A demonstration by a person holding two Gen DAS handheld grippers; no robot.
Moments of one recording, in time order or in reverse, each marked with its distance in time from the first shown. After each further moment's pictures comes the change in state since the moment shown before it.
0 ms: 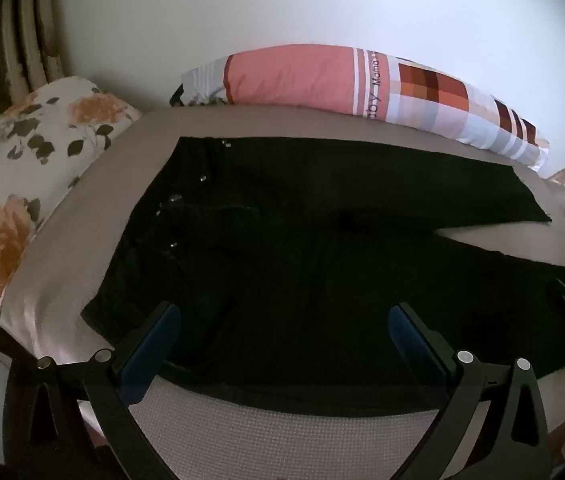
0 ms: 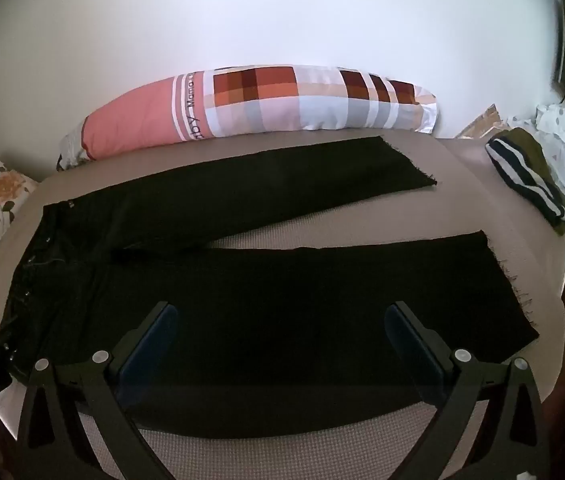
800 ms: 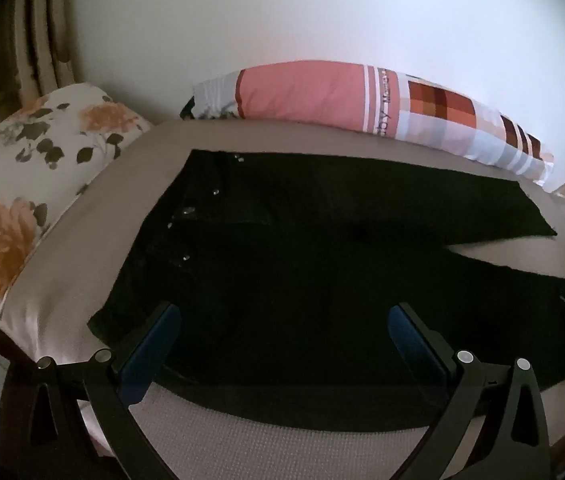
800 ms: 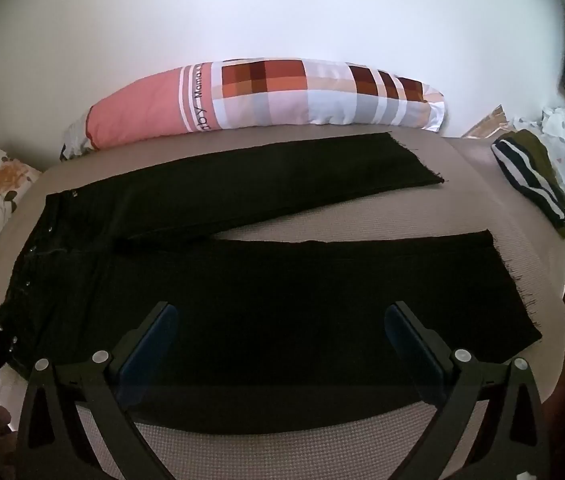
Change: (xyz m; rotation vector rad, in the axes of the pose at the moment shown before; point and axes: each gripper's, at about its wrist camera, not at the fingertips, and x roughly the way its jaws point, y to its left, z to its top) left arm 0.003 0.015 -0.002 -0.019 -0.072 0.009; right arm -0.001 0.004 -0.003 -0.016 0.012 0.004
